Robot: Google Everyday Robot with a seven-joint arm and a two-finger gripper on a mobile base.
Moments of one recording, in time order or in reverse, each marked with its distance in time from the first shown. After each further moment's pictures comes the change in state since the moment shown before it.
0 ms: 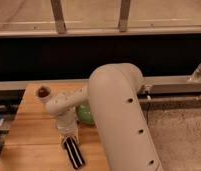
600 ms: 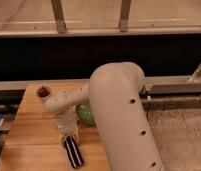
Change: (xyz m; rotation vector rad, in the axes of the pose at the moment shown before) arm 0.008 -0.002 -0.022 0.002 -0.001 0.005
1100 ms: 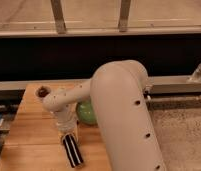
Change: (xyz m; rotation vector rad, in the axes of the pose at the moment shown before) arm 0.005 0.000 -0.010 0.005 0.000 -0.007
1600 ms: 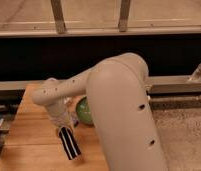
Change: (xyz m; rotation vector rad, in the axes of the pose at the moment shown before) arm -0.002 0.009 -0.079 0.081 -0.138 -0.003
